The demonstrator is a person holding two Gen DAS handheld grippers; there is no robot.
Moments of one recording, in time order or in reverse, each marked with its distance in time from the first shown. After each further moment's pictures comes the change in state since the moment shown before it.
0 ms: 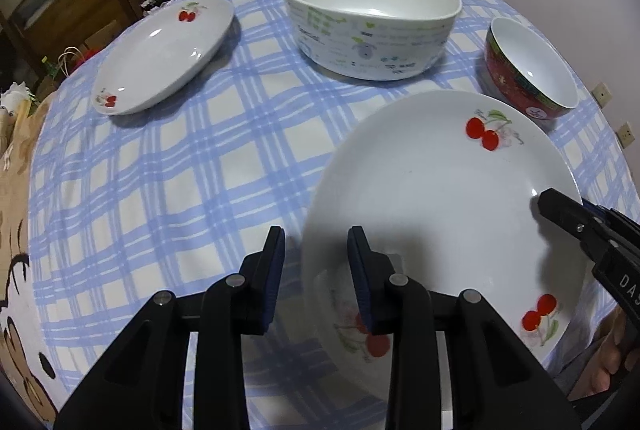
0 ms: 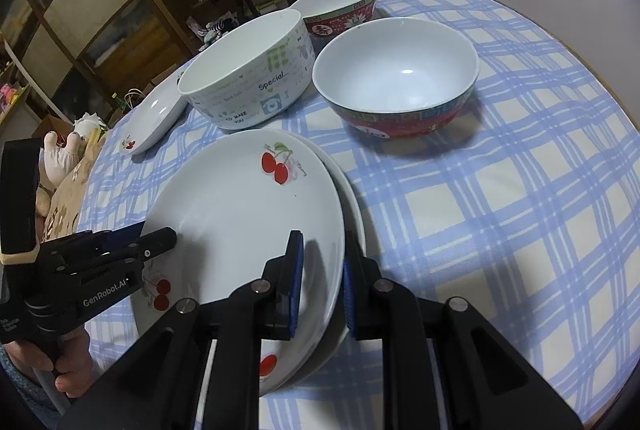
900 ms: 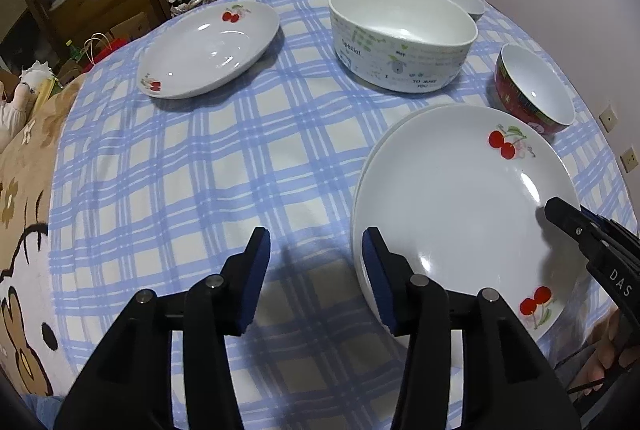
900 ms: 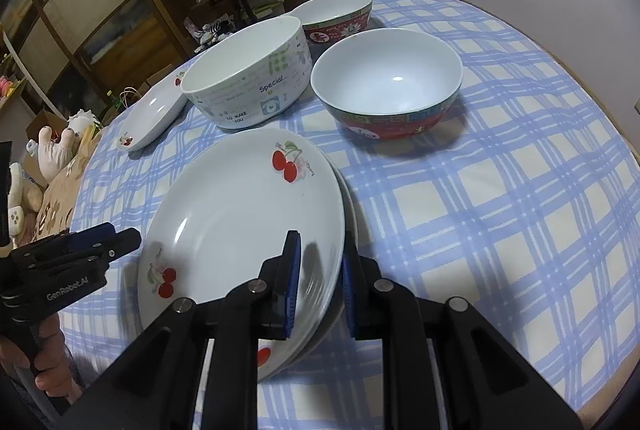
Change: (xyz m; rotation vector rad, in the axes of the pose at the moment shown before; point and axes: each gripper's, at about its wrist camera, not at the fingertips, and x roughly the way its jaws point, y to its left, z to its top) left arm -0.035 0.018 -0.016 -0.079 -0.039 0.033; right arm -0.014 0.005 -0.005 -0.024 -0.017 -0.044
